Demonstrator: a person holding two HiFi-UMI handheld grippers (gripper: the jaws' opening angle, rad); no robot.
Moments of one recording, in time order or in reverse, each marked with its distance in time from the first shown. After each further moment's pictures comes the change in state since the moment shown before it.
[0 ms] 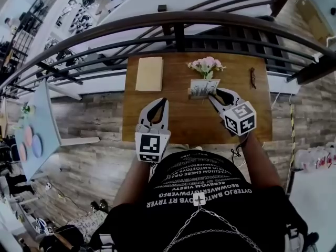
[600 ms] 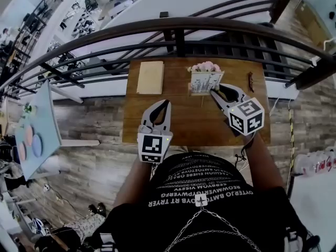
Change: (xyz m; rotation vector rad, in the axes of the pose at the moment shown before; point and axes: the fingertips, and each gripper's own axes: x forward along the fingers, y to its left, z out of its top) left arm -0.014 -0.015 0.011 0.014 -0.032 0.000; right arm -0.040 0.011 0.057 -0.019 -0.055 -0.003
